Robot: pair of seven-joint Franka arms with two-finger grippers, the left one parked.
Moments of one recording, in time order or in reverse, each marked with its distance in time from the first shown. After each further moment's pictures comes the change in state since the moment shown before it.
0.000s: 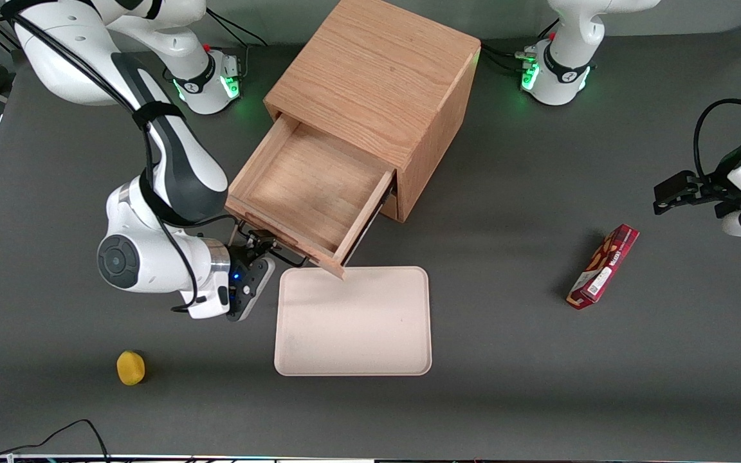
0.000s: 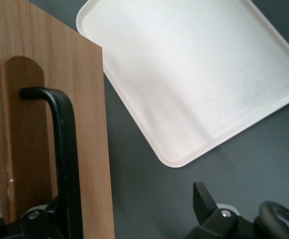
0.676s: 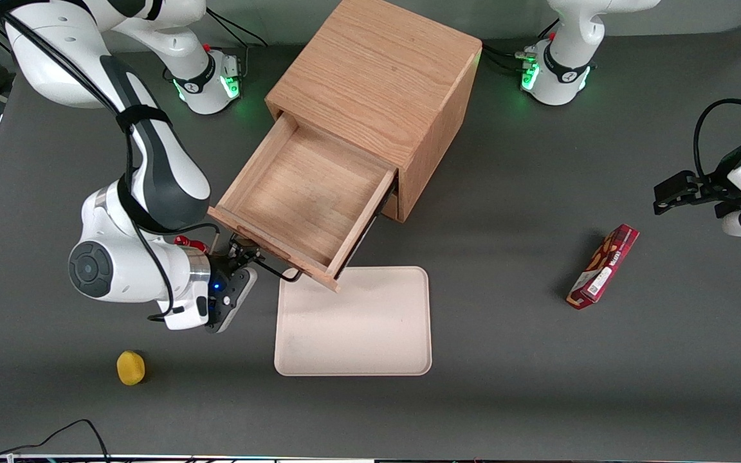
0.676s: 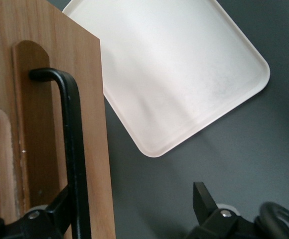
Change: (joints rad) arm -0.001 0.022 -0.031 0.090 -0.031 -0.063 -0.010
